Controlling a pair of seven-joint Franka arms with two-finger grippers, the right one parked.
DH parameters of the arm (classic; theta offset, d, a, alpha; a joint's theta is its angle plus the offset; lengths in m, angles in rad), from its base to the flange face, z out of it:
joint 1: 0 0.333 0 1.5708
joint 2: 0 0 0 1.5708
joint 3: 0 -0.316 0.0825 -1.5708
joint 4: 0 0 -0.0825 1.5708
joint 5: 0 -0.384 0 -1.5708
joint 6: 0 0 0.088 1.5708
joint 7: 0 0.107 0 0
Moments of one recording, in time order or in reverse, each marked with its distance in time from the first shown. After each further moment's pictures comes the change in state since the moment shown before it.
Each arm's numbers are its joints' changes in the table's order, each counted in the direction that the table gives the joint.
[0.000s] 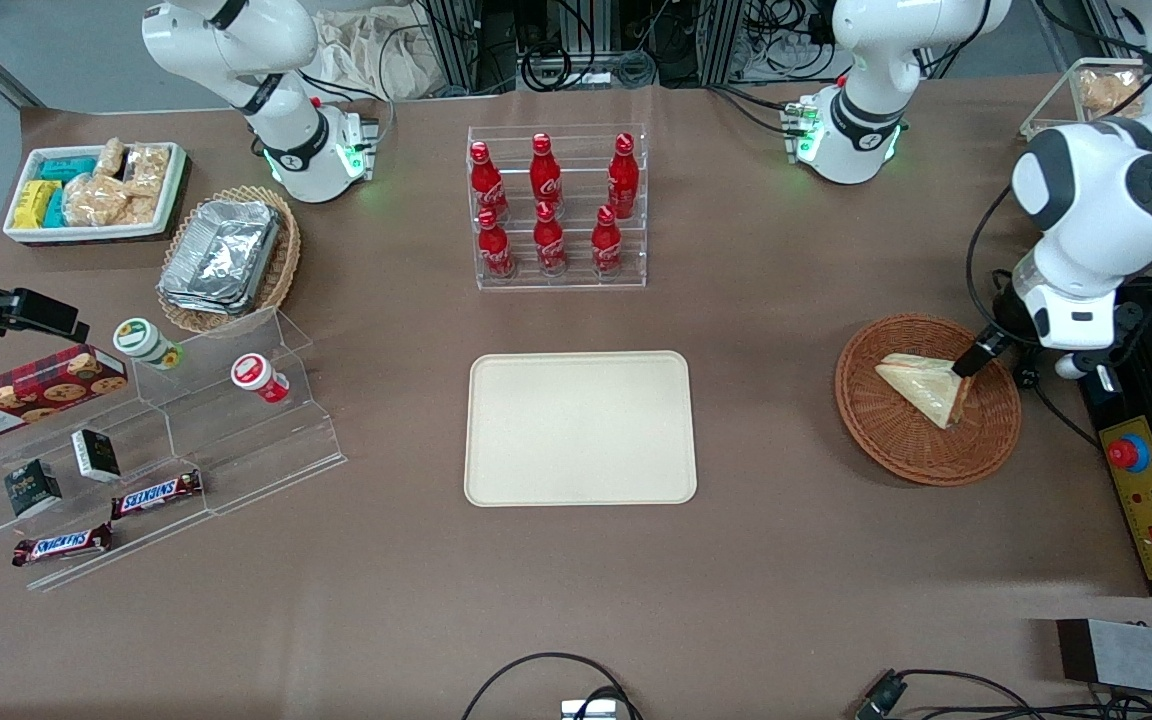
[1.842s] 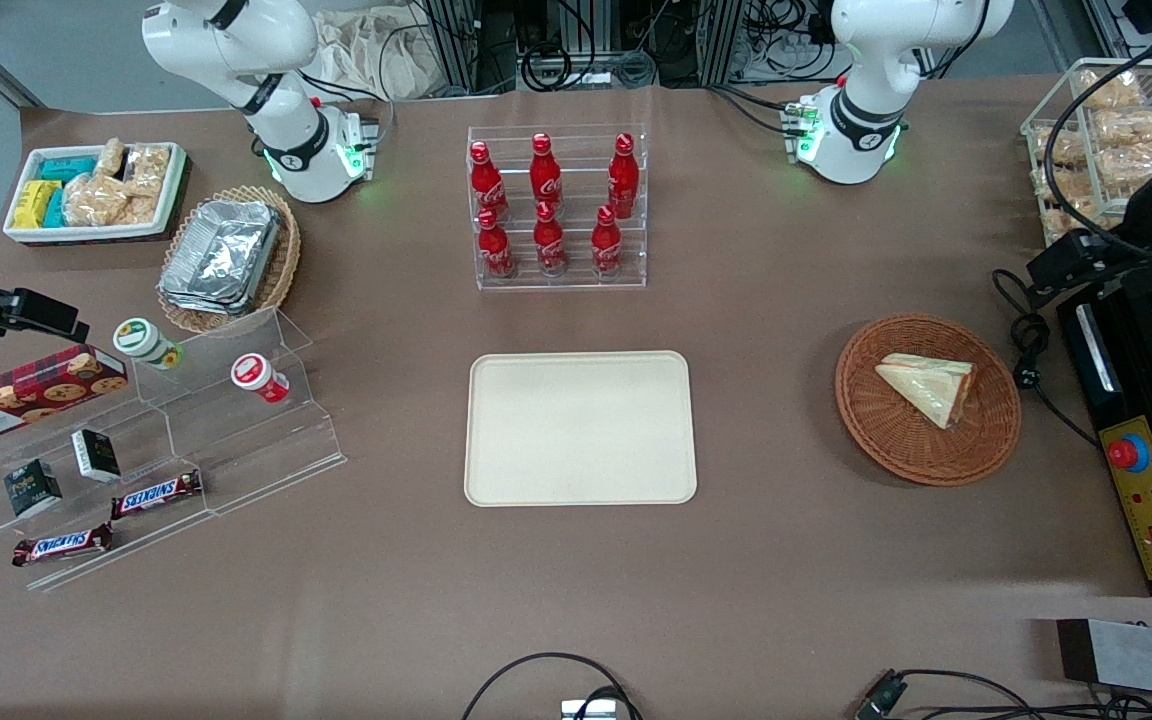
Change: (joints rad) arm -0.118 -0.089 0.020 0.910 -0.005 -0.877 0.372
